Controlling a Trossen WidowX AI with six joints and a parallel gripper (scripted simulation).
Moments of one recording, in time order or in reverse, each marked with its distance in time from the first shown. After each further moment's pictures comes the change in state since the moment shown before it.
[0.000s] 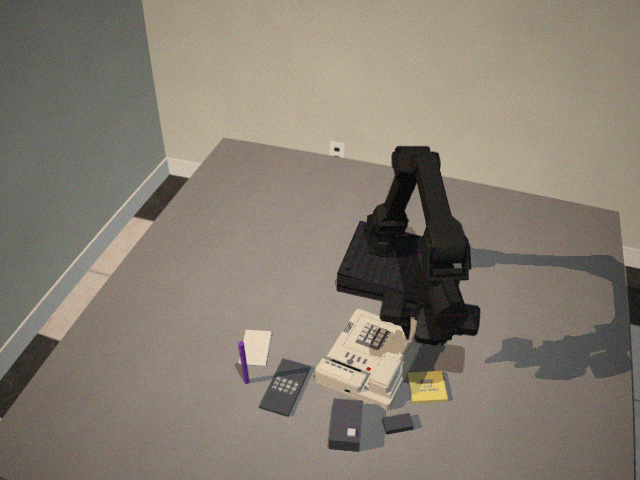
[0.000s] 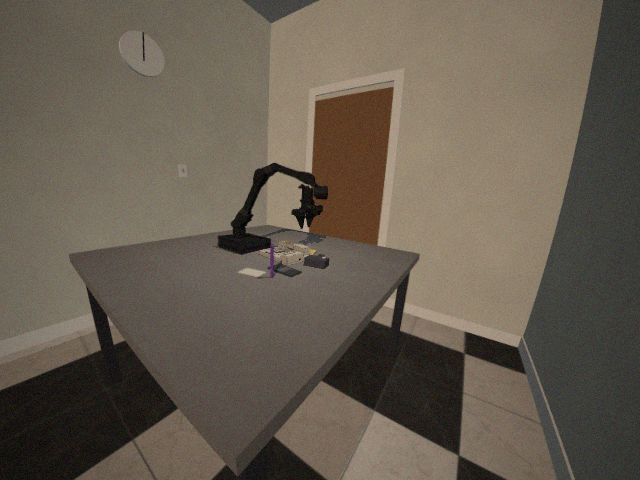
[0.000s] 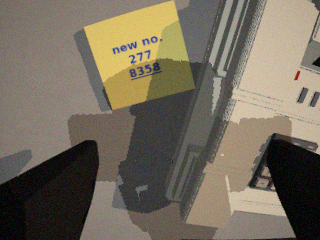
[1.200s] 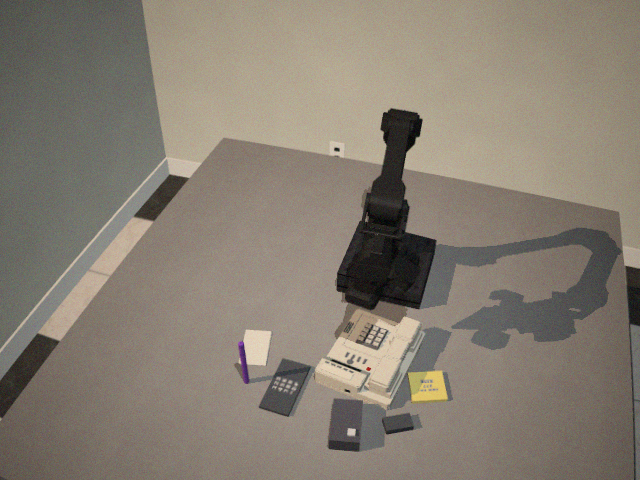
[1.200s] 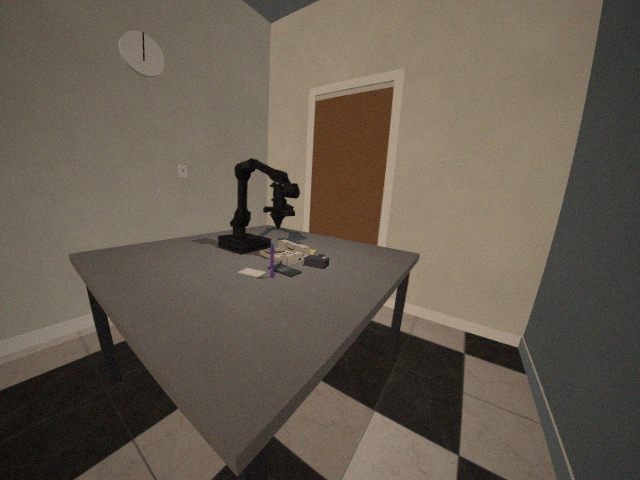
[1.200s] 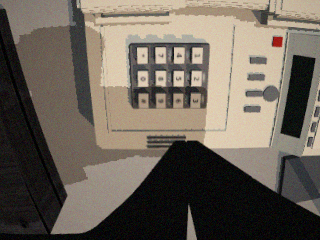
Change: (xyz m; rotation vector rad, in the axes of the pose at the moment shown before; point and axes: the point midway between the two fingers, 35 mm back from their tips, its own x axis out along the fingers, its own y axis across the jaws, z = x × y) arm 0.002 -0.116 -0.088 -1.326 -0.015 -0.008
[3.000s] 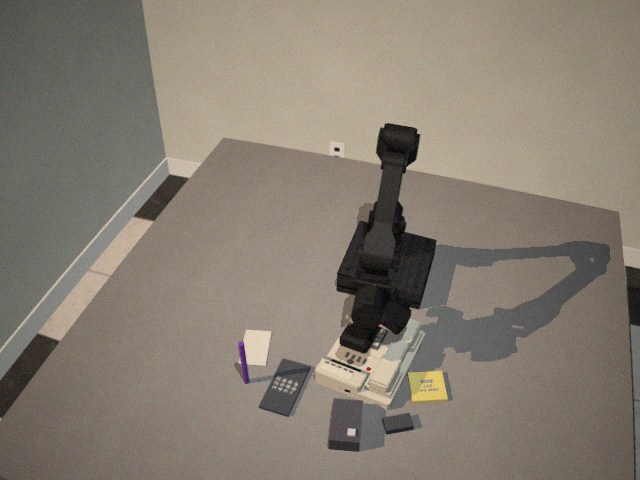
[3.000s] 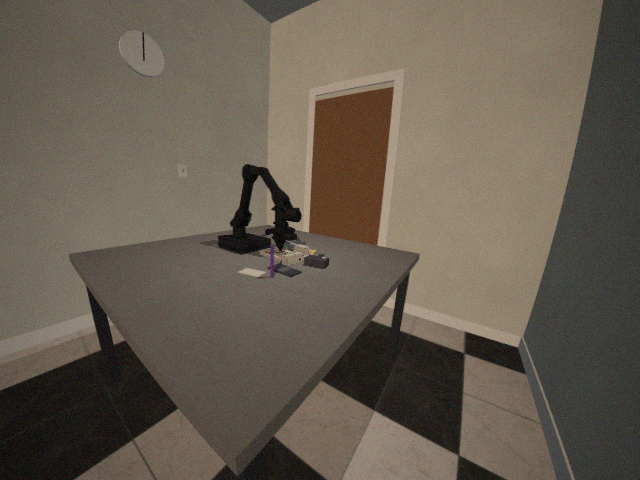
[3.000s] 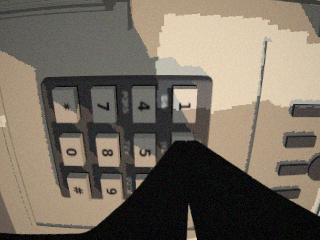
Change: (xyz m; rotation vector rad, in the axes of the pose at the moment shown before) arm 0.111 -0.020 0.000 -0.010 -0.005 -0.008
